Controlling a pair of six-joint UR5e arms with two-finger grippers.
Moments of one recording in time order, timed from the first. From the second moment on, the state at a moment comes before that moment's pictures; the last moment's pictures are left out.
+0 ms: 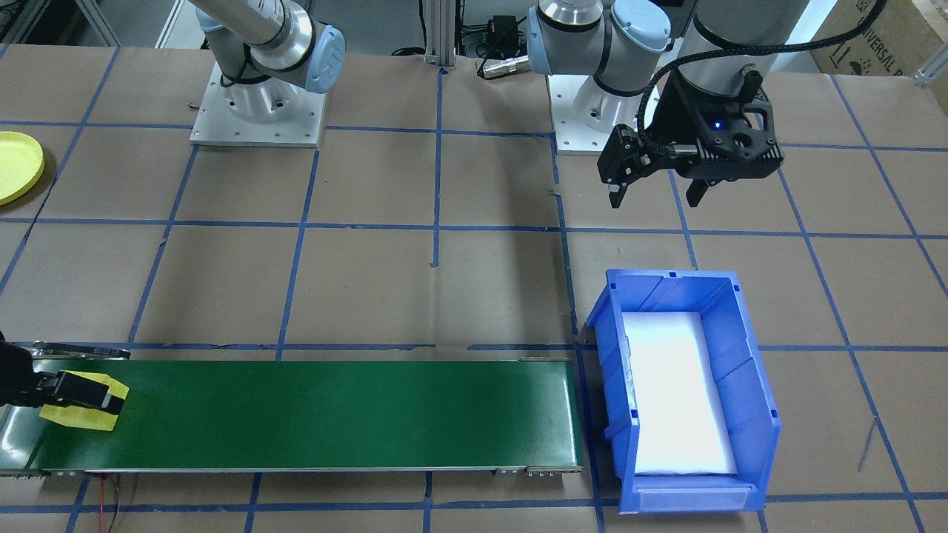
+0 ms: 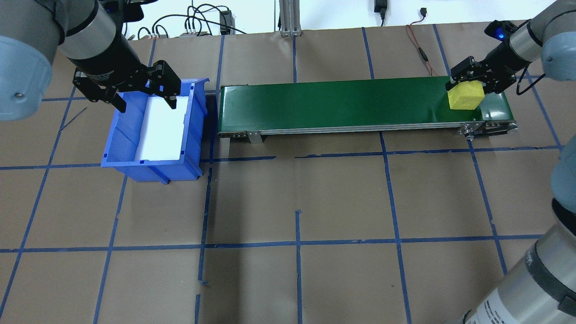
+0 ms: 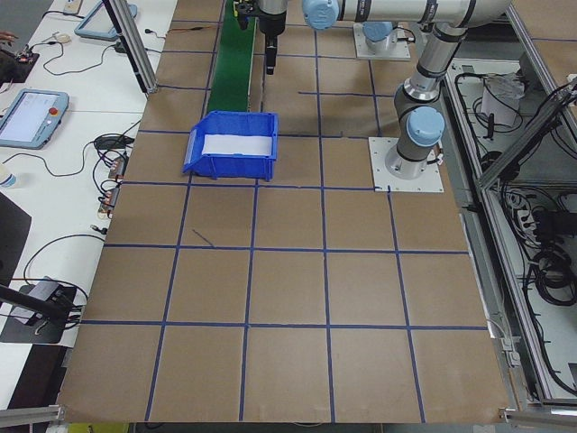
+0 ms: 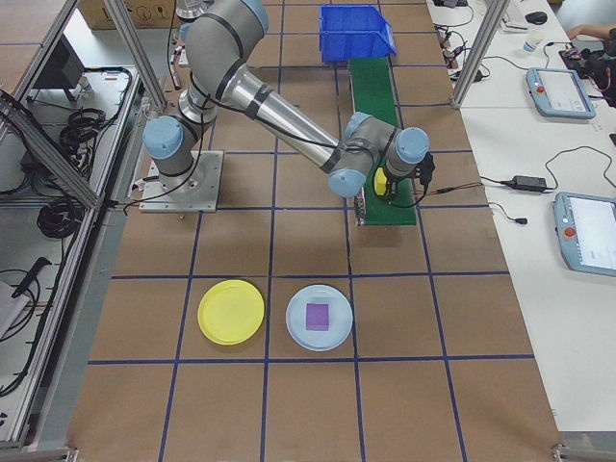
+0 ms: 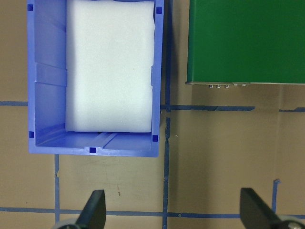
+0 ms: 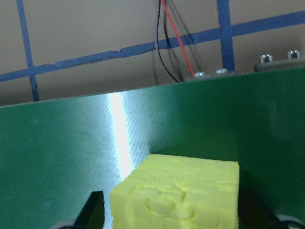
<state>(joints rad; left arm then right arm) -1.55 -1.55 -1.60 -1.49 1.58 -0.02 1.13 -1.02 1.48 -1.92 -1.24 -0.34</state>
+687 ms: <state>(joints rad) -1.55 -1.56 -1.60 -1.48 1.58 -0.02 1.13 -1.05 1.45 -1.90 -1.40 -0.34</state>
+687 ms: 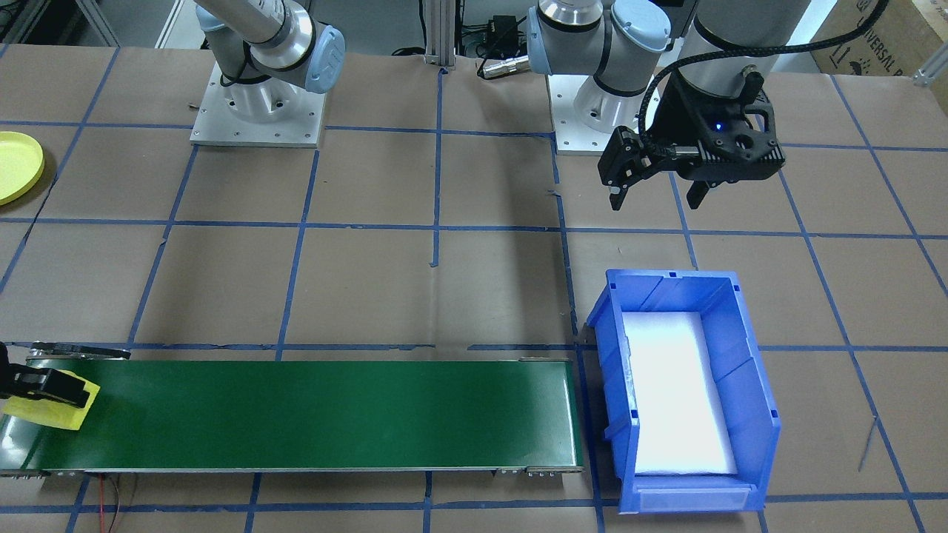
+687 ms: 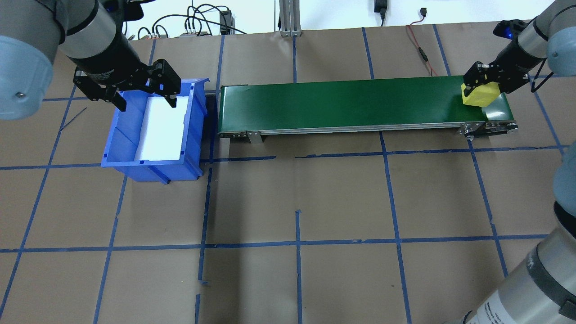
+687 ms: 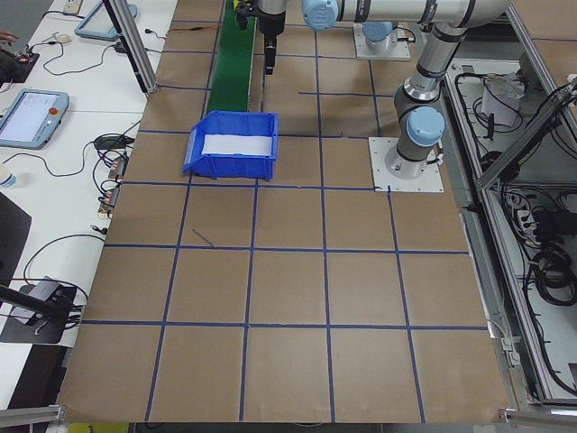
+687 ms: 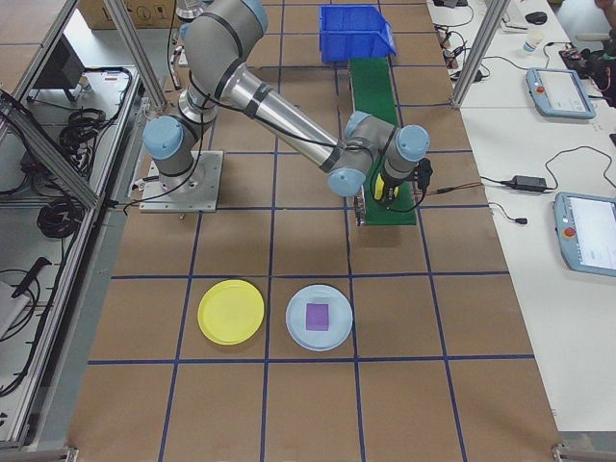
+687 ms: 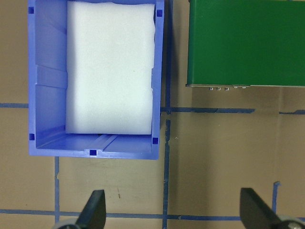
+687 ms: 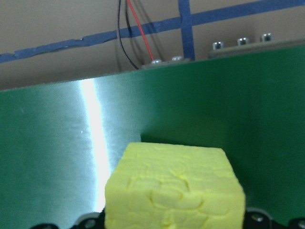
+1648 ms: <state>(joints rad) -1.55 -1.56 -1.60 -1.48 1.58 -0.02 0.63 -1.29 1.63 -1.75 -1.62 -0.96</state>
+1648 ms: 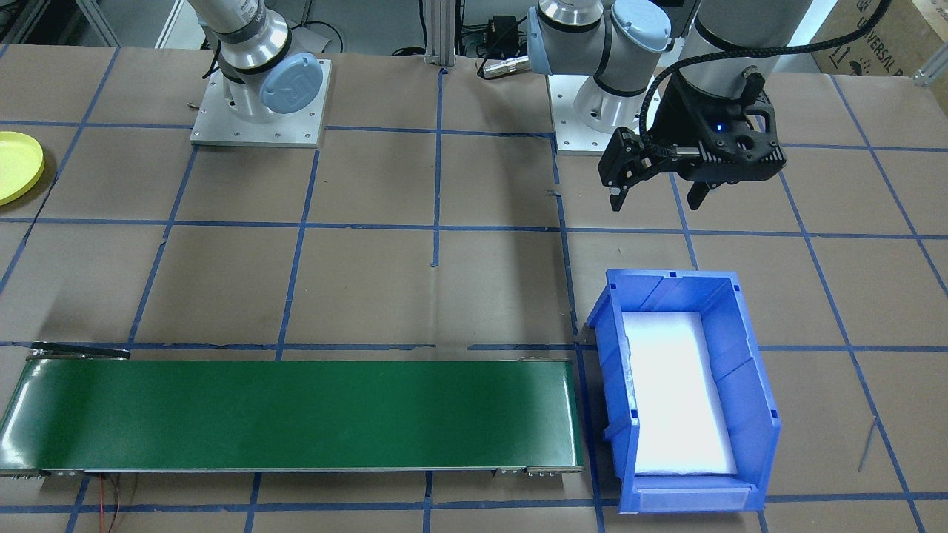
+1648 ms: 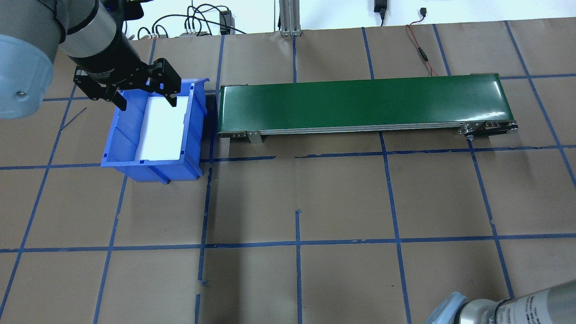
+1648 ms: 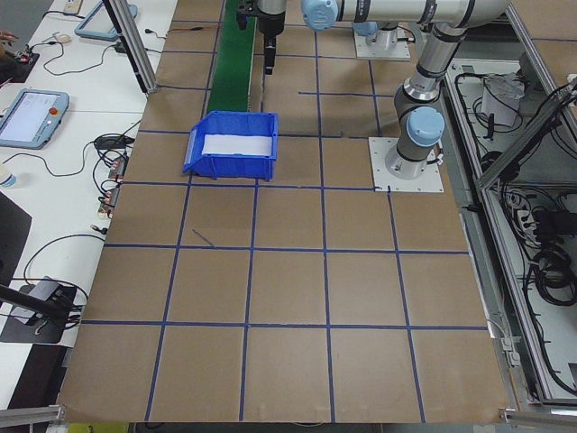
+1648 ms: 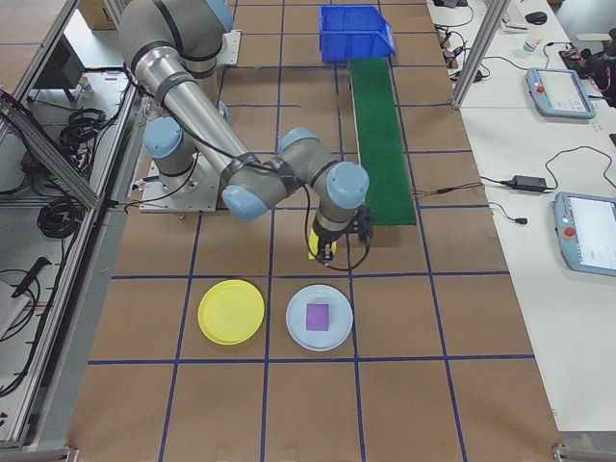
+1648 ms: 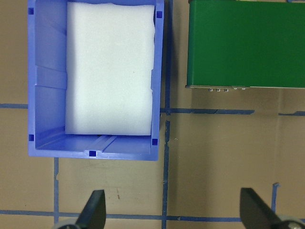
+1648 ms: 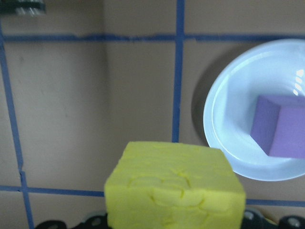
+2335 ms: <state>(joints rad) -1.55 -1.56 -1.59 -1.48 1.58 -0.03 0.27 -1.29 1.87 -1.96 -1.62 -1.30</state>
